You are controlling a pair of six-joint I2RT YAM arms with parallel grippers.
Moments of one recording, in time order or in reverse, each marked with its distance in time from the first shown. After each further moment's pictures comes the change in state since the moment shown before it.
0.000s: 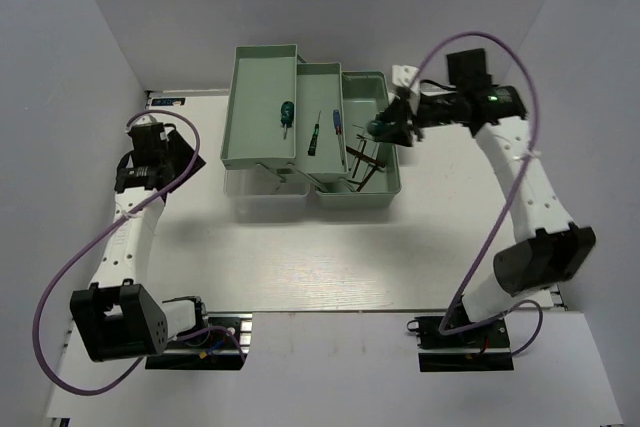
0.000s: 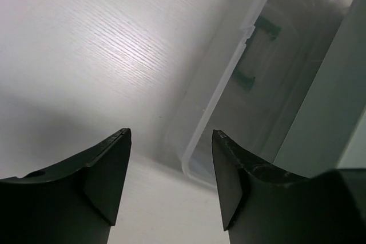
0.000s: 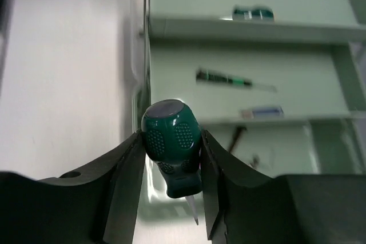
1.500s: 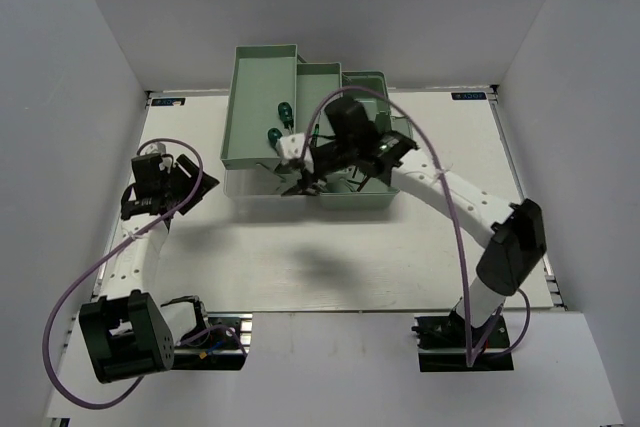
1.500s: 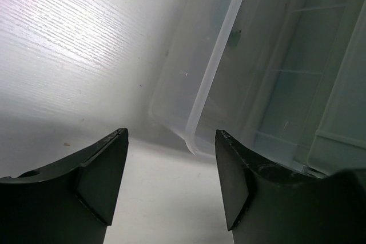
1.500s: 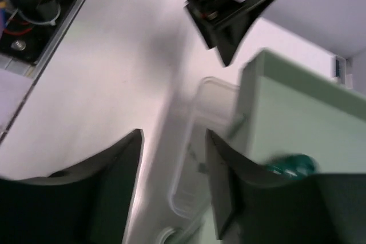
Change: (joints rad) left arm 0.087 -0.085 -0.307 0.241 0.321 -0.029; right arm 0.592 0.098 -0.182 0.653 0.153 0.358
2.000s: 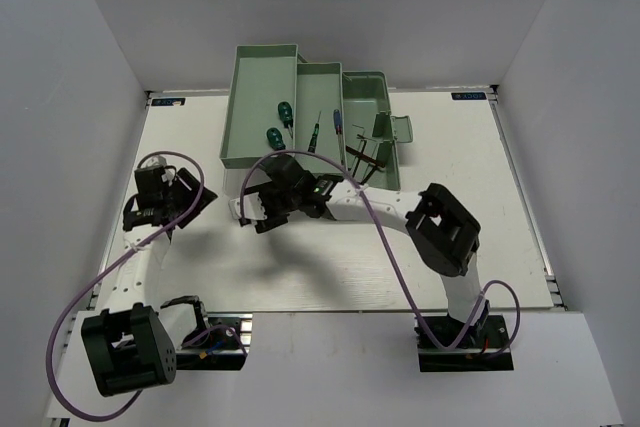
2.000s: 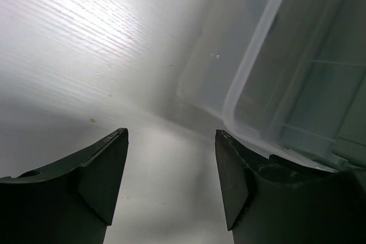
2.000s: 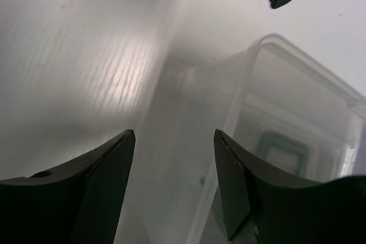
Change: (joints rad) left arm 0.000 -0.076 -0.082 -0.042 -0.043 0.018; right arm 0.233 0.344 -0.092 0.227 0.502 -0.239
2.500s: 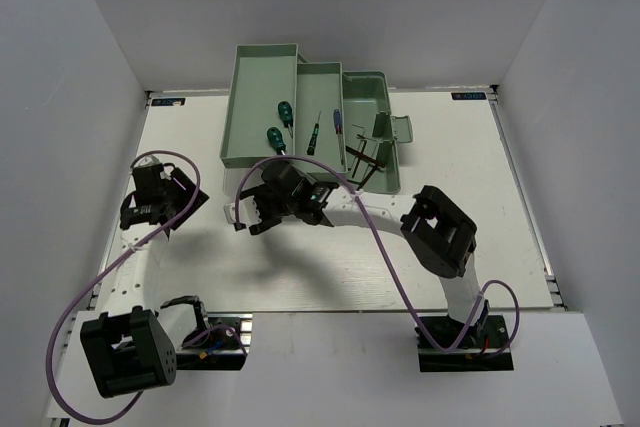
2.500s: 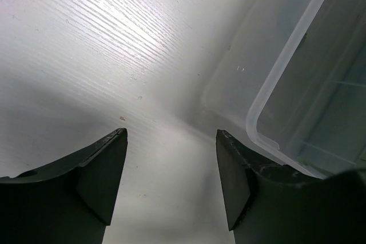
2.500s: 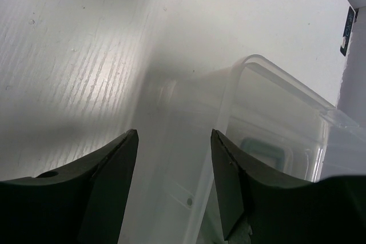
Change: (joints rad) left arm 0.000 -0.011 0.048 -0.102 -0.150 0.002; right arm 0.045 0.026 -0.026 0.143 0.101 -0.015
